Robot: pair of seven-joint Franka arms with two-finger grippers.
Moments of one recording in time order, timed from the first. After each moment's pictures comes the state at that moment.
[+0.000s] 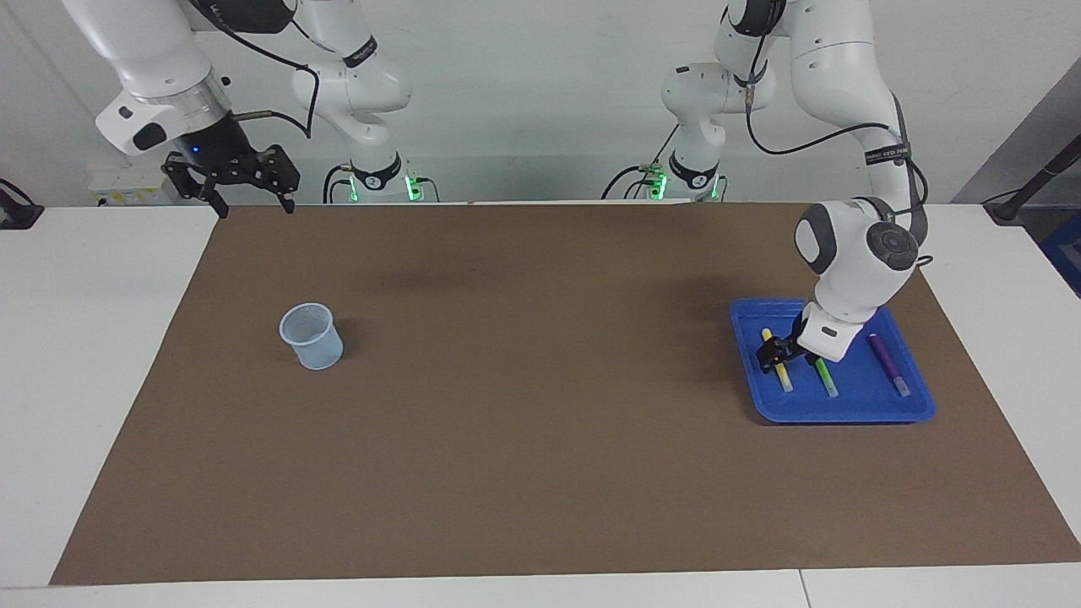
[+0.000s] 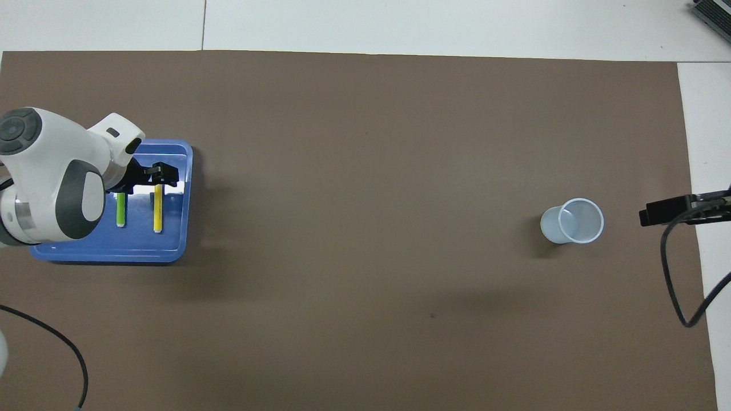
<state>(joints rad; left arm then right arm) -0.02 0.31 0.00 -1.94 -0.02 2.25 -0.10 0.02 -0.12 -0.06 -1.70 0.01 1.55 -0.08</state>
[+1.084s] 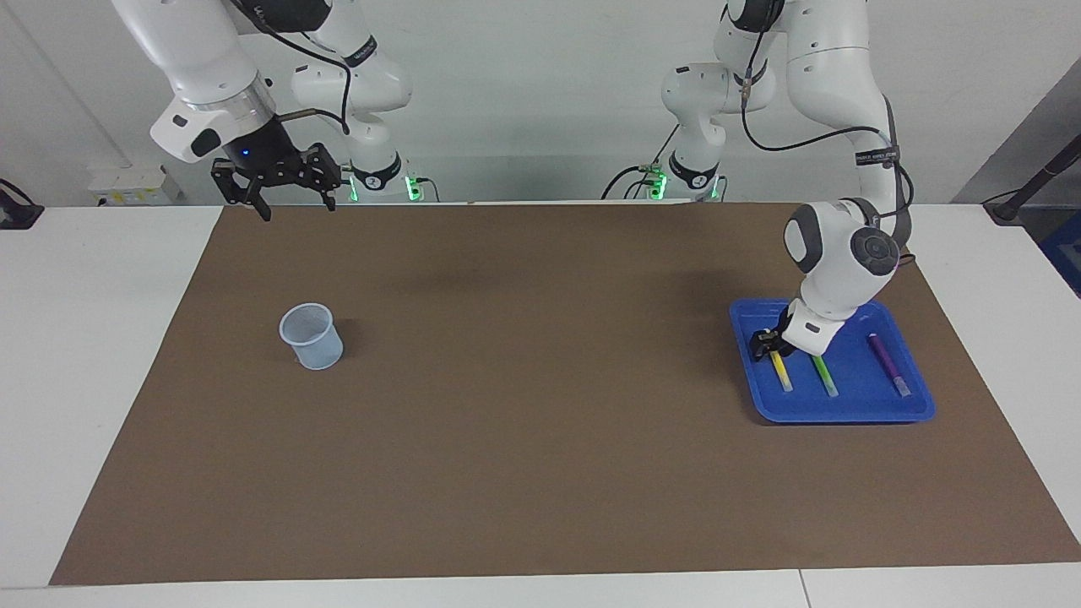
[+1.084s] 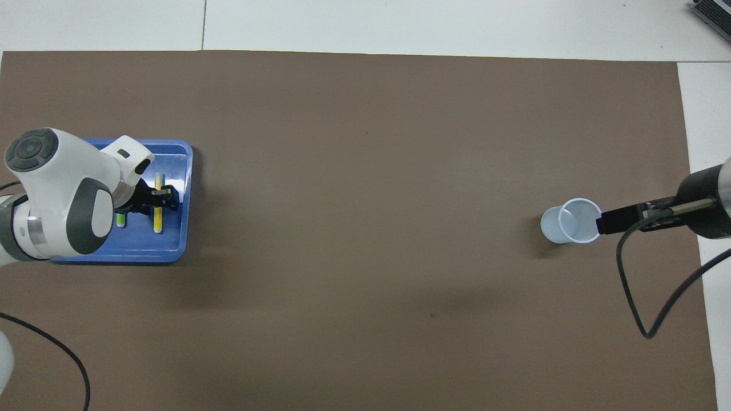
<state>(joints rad) -0.02 0.28 0.00 -2.04 -0.02 2.25 -0.10 0.08 -0.12 -0.04 -1.73 0.07 1.55 -0.07</state>
